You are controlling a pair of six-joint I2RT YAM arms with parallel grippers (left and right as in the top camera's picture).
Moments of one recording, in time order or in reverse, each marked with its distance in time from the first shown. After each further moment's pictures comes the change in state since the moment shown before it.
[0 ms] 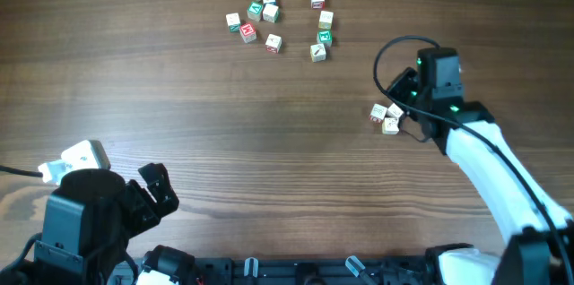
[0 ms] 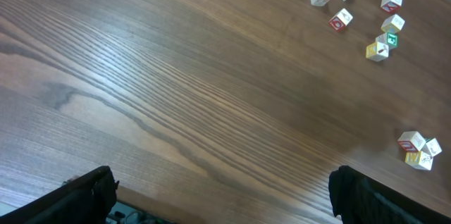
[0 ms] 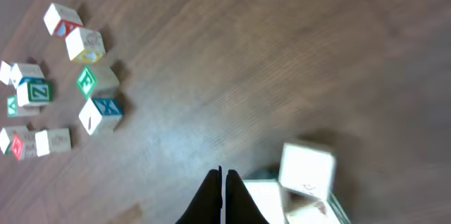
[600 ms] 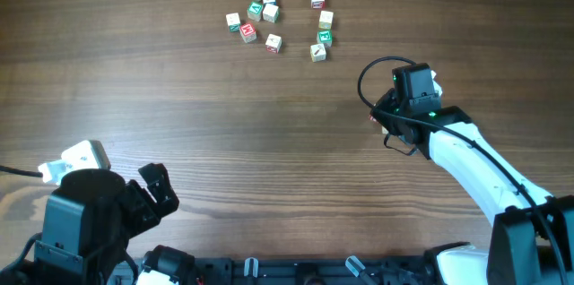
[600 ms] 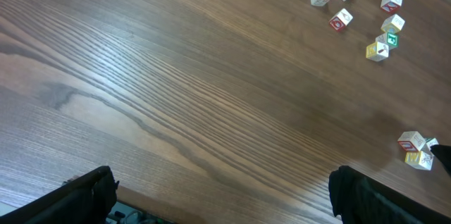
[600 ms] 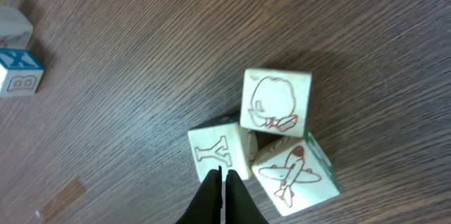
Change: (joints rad) left arm 0.000 0.000 0.000 0.000 0.000 0.000; right arm 0.085 0.088 -0.064 -0.011 0.032 0.095
